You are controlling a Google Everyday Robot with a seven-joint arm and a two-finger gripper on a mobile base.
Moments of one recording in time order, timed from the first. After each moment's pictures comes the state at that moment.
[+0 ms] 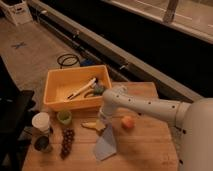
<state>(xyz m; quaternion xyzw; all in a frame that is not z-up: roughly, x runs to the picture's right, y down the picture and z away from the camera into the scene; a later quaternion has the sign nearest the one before) -0.024 0.215 0.839 -0.41 -0.02 0.33 0.85</state>
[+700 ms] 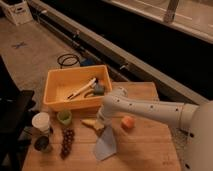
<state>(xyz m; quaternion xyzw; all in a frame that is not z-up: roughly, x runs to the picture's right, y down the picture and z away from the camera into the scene) -0.031 0.199 0.822 -0.36 -0.05 0.36 0.86</state>
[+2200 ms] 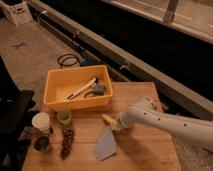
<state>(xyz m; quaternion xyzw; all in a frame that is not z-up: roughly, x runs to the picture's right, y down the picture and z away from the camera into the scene) 0.072 0.208 0.809 -0.31 -0.01 0.57 0.76</state>
